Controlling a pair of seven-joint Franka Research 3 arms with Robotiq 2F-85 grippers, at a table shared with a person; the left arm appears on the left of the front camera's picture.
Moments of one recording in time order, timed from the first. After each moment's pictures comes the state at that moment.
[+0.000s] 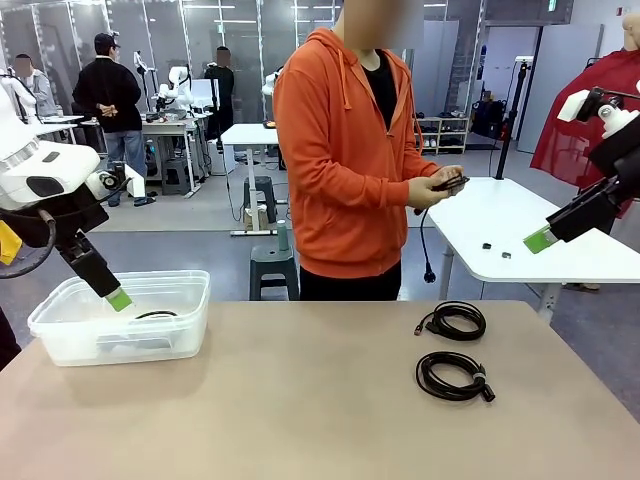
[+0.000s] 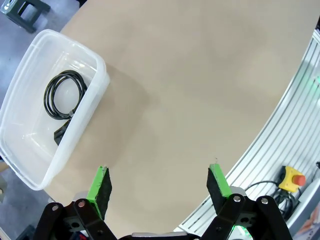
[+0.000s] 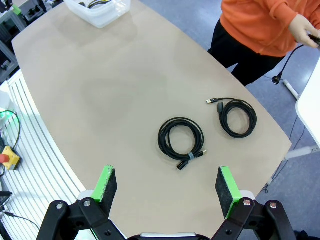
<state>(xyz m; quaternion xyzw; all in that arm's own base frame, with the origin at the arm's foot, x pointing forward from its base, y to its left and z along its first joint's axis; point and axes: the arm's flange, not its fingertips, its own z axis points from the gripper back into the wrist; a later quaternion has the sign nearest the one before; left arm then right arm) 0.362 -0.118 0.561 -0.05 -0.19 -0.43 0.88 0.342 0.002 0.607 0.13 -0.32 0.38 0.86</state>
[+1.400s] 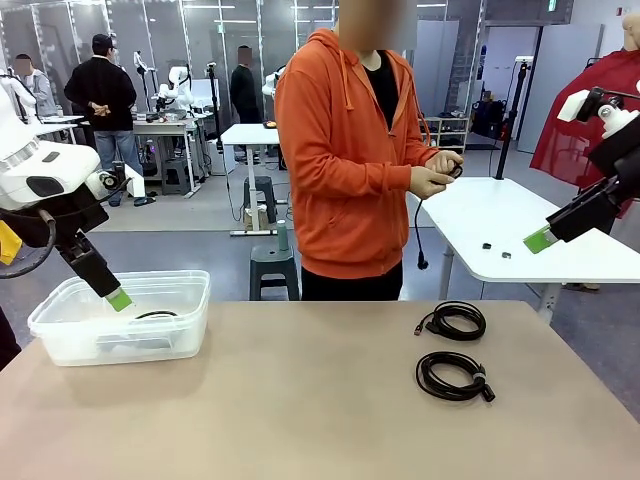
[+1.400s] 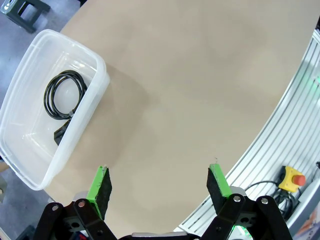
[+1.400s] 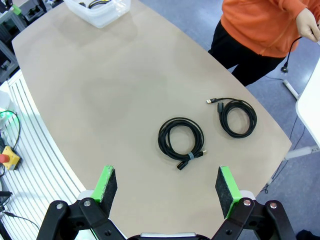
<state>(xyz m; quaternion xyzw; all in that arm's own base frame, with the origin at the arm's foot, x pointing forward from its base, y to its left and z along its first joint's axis) 0.362 -0.118 0.561 -0.05 -0.19 -0.43 0.88 0.342 0.002 0.607 0.13 -0.32 0.38 0.86</state>
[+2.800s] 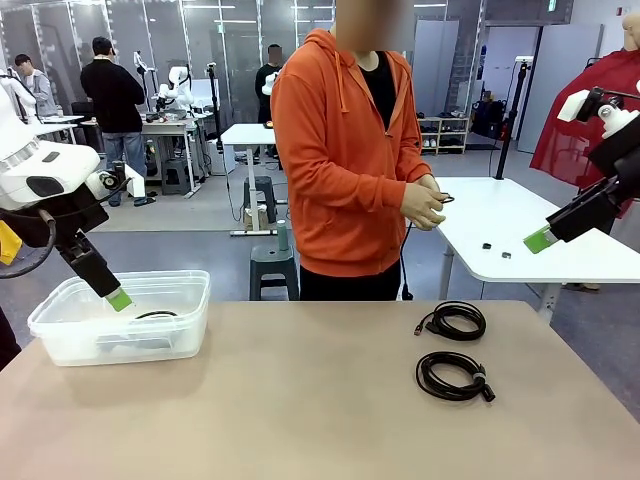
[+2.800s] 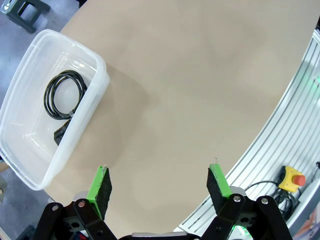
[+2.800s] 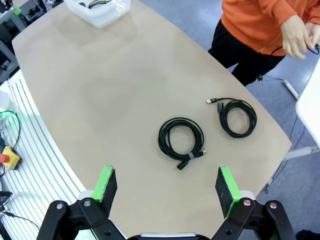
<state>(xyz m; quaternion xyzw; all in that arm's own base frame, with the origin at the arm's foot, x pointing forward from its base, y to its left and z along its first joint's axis) 0.362 -0.118 0.561 -0.05 -0.19 -0.43 0.88 0.342 0.002 0.607 0.13 -0.32 0.38 0.86</state>
